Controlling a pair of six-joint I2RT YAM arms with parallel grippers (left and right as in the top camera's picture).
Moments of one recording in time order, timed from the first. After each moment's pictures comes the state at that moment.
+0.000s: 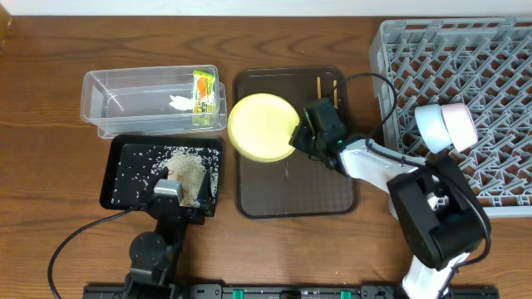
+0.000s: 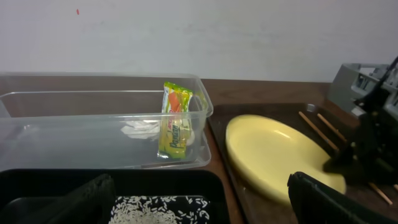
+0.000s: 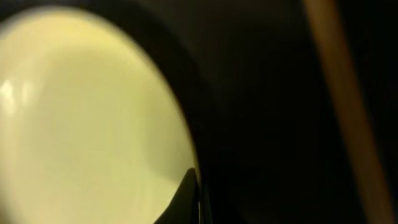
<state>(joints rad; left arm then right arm) -0.19 0.01 0.02 -0.12 -0.03 -0.12 0.49 1.91 1.00 -0.05 -0.10 0.91</state>
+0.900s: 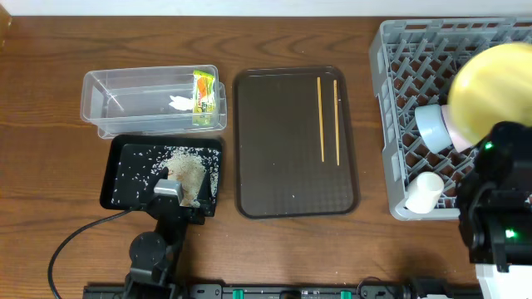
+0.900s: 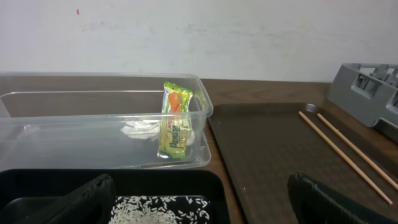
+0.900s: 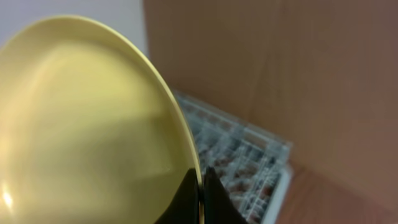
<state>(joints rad) -0.19 0.01 0.02 -0.12 -0.03 -0.12 -0.01 0.90 0.98 -0.41 0.92 0.22</state>
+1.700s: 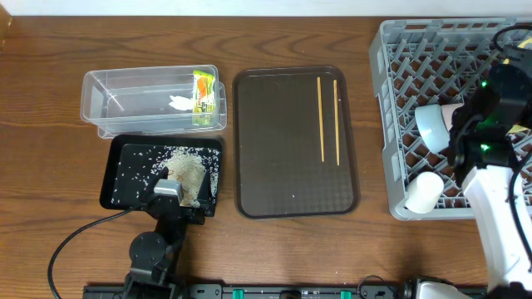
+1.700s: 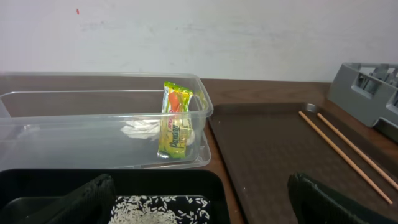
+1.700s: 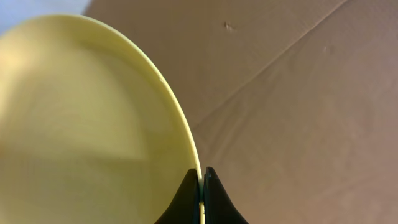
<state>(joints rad) -0.19 0.01 0.02 -0.12 -0.03 -0.12 -0.13 1.36 0.98 0.22 1.07 -0.61</state>
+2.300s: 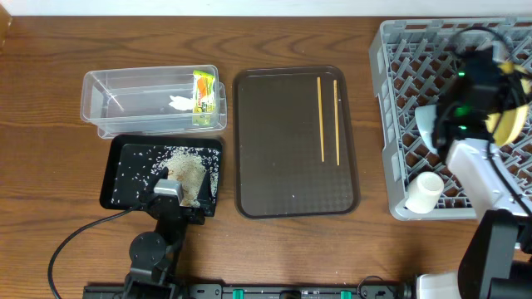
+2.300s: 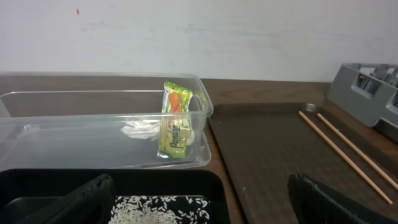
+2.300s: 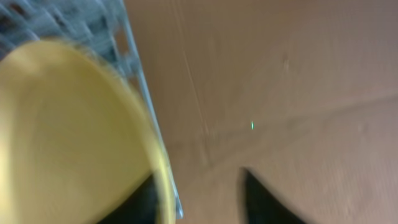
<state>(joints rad) -0.19 0.01 0.02 -0.12 -0.03 -0.12 -0.08 1.61 0.98 0.40 1.03 -0.99</state>
